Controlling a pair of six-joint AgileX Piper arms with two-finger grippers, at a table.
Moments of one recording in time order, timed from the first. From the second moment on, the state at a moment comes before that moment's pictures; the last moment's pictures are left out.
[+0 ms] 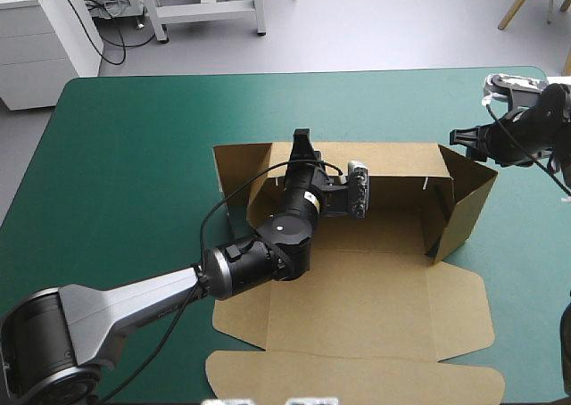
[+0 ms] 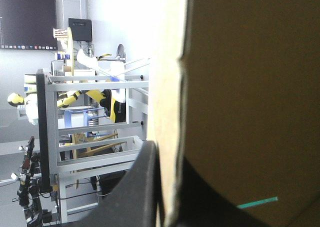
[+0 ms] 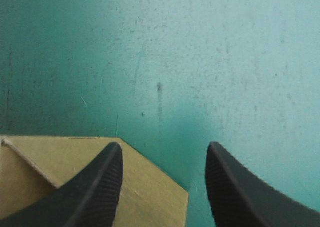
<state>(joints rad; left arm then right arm) -1.07 1.72 -1.34 1.26 0.76 -0.20 -0.12 1.56 -1.53 0.14 1.11 -0.05</state>
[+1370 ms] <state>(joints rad) -1.07 1.72 -1.34 1.29 0.77 -0.10 -0.12 1.20 -0.88 0.67 0.82 -1.00</state>
